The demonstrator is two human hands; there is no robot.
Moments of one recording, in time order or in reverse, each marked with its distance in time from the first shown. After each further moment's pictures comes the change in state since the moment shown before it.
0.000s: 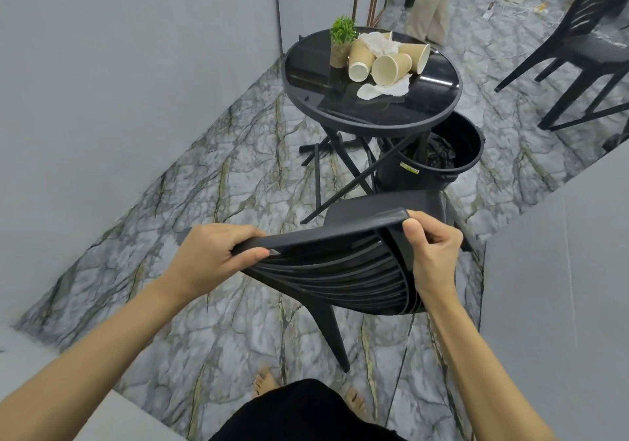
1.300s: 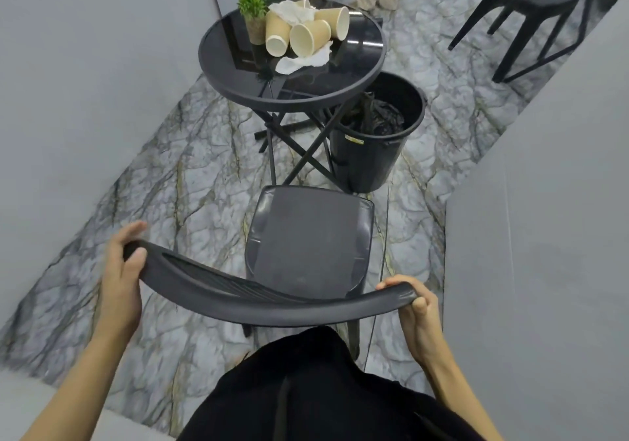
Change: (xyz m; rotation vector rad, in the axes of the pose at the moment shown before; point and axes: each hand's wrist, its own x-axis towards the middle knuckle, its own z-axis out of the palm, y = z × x) left_hand -0.026 0.031 0.083 -0.485 0.354 -0.623; right_hand -0.096 0.074 -0.184 0.189 -0.067 0.370
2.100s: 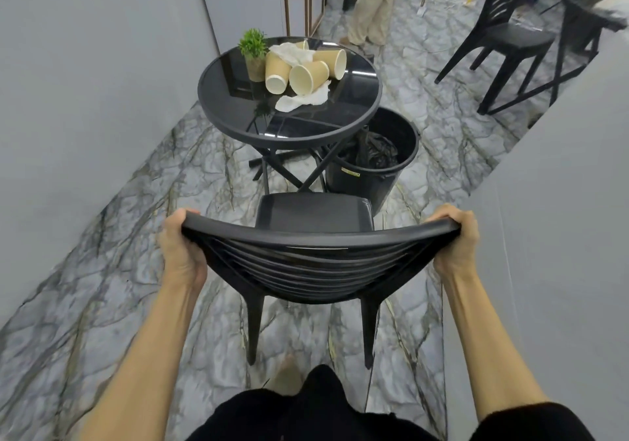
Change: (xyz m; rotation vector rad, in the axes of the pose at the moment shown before) left_hand 0.108 0.032 0.090 -0.741 0.138 -0.306; right_hand 0.164 -0.087 -0.010 0.129 0.286 -0.180
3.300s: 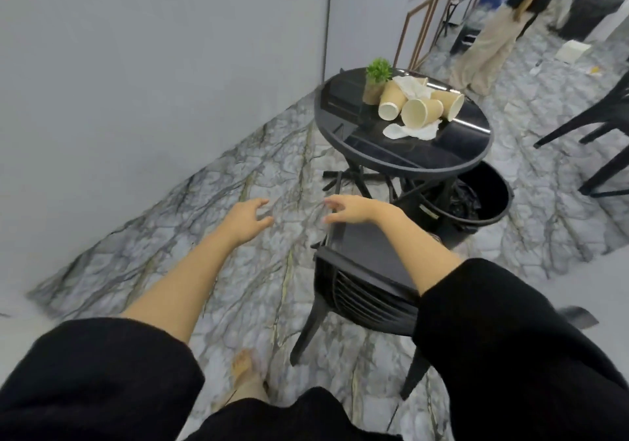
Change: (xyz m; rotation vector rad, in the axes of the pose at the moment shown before) left_hand 0.061 0.043 -0.095 1.436 -0.269 -0.025; right_hand 0.023 0.083 0.282 -1.427 -1.357 0.205
